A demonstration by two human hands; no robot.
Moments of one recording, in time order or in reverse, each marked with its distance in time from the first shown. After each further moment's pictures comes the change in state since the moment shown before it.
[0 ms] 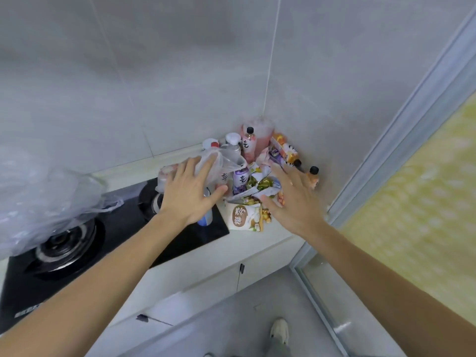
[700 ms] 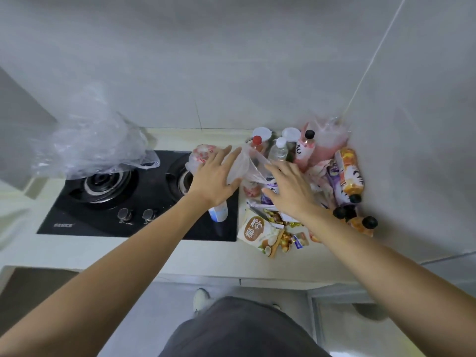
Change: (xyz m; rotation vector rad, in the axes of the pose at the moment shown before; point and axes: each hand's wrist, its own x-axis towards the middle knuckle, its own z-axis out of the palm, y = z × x) left_hand 0.095 0.002 0.108 -0.092 -0.124 -0.343; right_hand 0.207 0.060 0.117 -0.008 -0.325 -0.559
